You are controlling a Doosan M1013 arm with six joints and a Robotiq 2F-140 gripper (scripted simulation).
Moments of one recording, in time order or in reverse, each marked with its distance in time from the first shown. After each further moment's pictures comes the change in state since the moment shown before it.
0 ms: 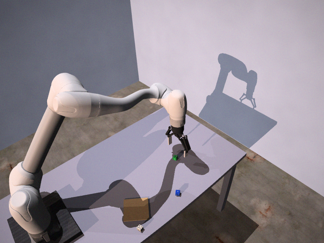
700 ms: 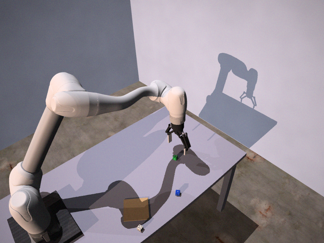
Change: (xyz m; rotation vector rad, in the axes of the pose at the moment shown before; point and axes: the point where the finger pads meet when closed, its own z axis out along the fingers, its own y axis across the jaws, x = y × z) arm 0.000 0.000 -0.020 0.000 0.000 0.000
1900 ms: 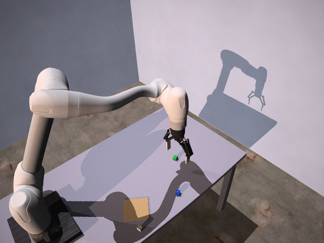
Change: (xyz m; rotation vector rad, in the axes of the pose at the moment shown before) arm -0.094 0.101 -0.081 -0.002 -0.006 -0.056
